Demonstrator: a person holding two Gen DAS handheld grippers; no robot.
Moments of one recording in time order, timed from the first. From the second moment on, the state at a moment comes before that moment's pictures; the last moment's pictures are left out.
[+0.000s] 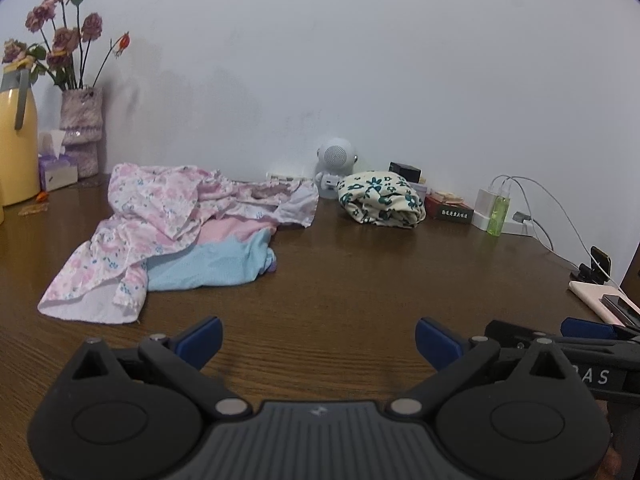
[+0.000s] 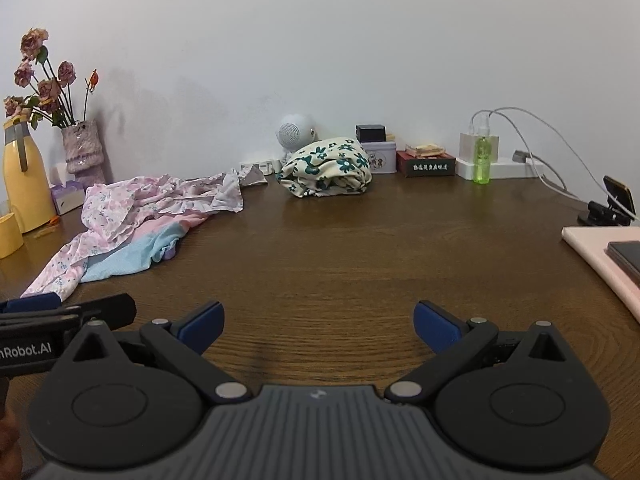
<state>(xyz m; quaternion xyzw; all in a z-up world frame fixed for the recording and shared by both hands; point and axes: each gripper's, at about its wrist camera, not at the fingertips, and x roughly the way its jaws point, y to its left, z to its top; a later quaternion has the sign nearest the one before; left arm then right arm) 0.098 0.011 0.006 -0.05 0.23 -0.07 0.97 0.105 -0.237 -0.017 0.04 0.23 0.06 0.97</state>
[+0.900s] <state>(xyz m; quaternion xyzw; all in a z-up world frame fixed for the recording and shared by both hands) 0.095 0.012 0.006 -0.05 0.23 -0.07 0.97 0.108 -0.232 -0.019 0.03 0.24 0.06 0.97</state>
